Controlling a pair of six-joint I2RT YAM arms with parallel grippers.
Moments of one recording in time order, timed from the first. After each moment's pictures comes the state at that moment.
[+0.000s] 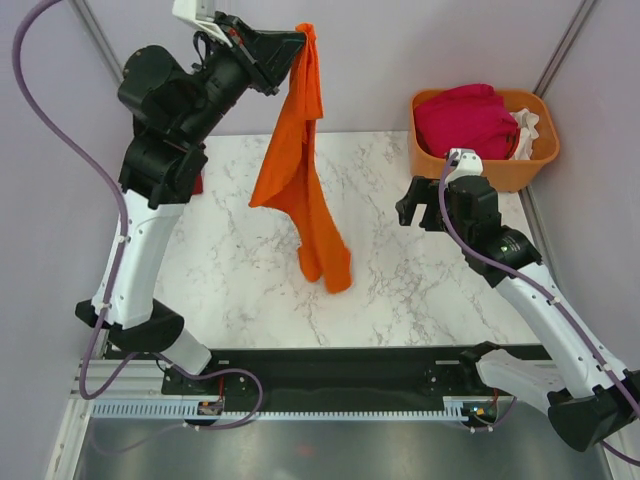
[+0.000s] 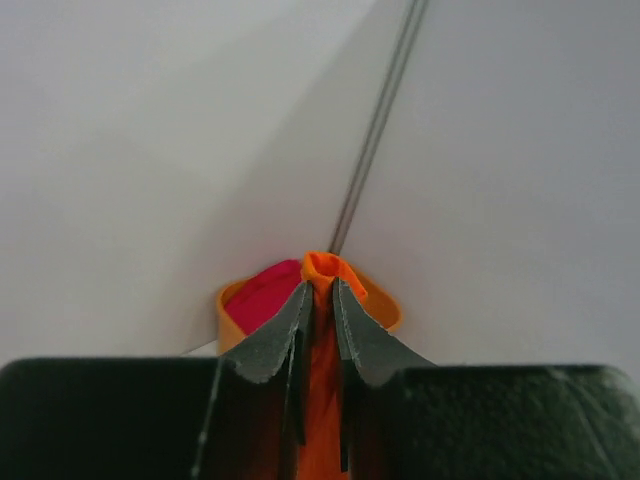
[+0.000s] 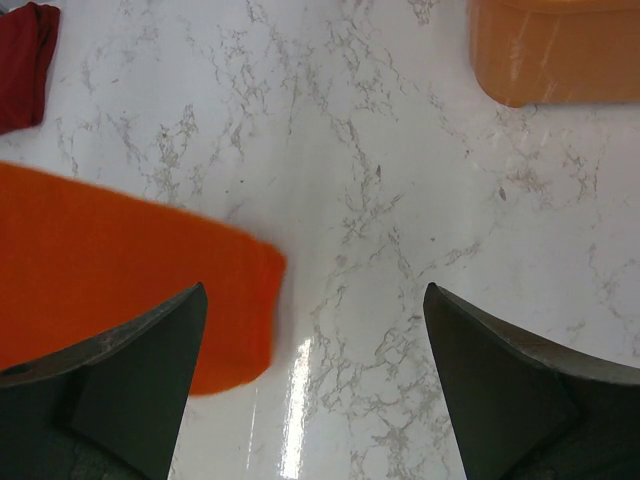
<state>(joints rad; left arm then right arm) -0.55 1.60 2.35 -0.36 0.19 -0.35 0.43 1.02 1.08 -0.50 0.14 0.40</state>
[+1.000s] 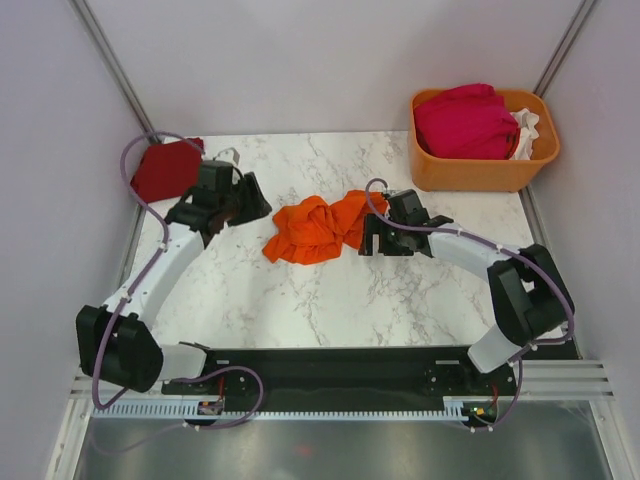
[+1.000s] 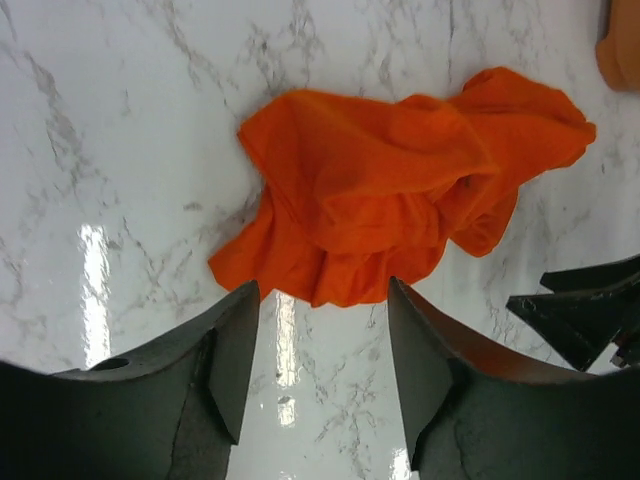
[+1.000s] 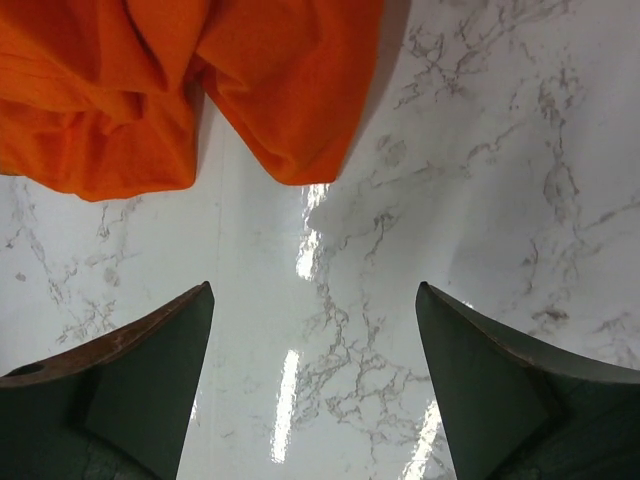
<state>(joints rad) -0.26 1.36 1.24 -0.55 0.04 -0.44 0.45 1.56 0.93 -0.29 -0.14 0.43</state>
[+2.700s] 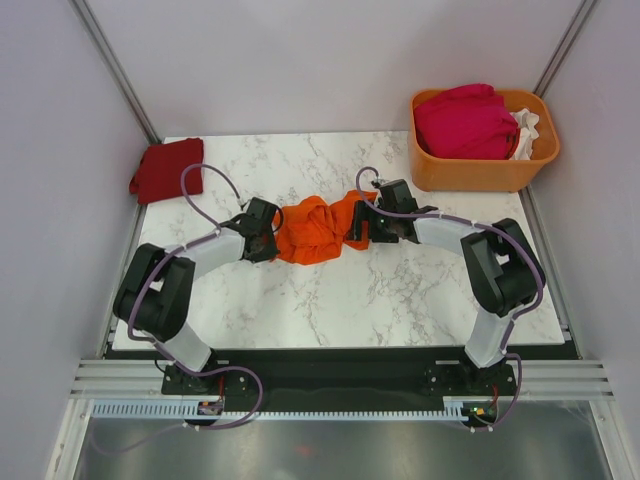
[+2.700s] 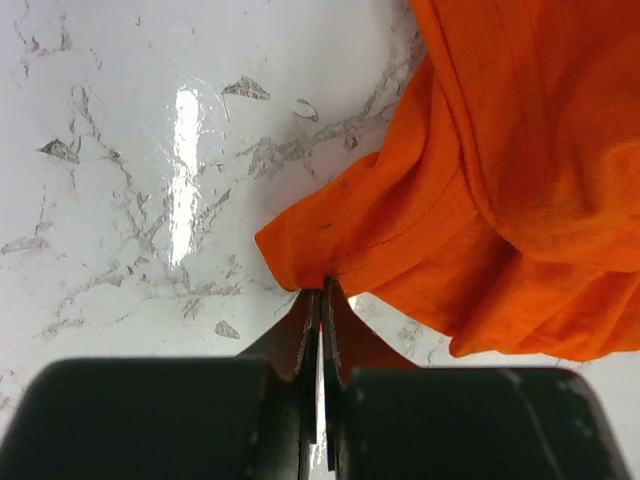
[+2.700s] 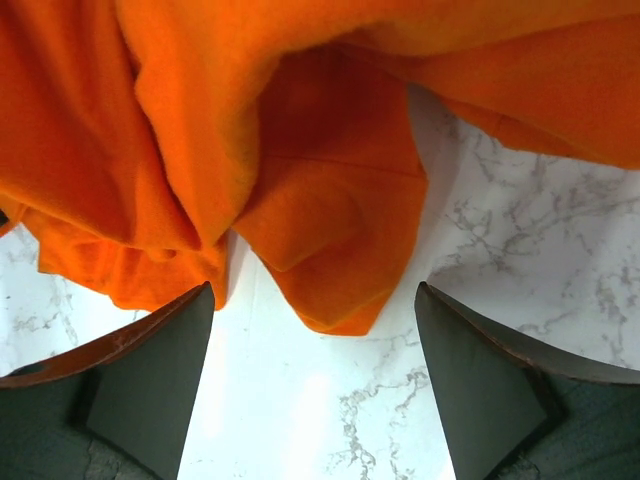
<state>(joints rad) -0.41 1.64 0.89 -0.31 -0.20 -0.59 0.43 1.83 1.07 -0.11 -0.21 0.45</state>
